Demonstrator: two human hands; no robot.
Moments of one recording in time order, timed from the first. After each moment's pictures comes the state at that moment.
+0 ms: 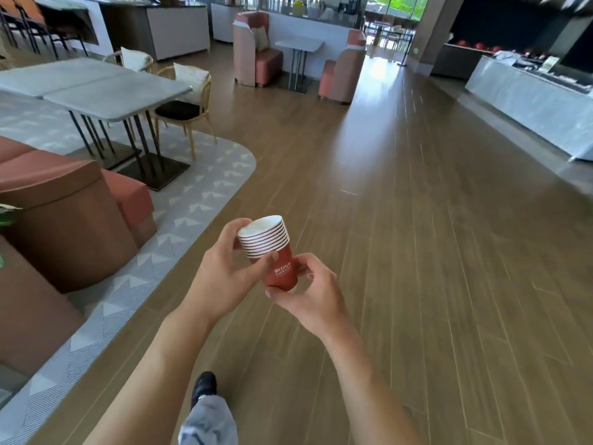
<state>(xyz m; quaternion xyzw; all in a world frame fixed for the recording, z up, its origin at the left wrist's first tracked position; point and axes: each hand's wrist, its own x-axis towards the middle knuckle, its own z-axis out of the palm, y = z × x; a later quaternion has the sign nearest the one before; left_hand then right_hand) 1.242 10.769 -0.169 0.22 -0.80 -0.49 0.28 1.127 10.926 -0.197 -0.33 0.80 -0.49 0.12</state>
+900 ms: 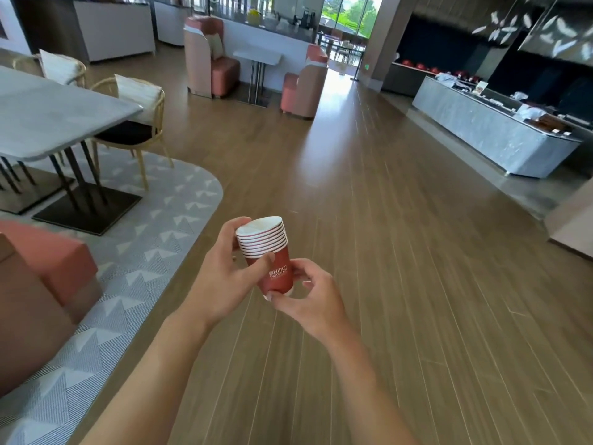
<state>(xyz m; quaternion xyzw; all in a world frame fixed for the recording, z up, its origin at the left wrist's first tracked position) 1.003 10.435 -0.156 0.13 -0.76 -0.58 0.26 0.913 10.608 -0.172 -0.30 0.82 -0.49 0.09</state>
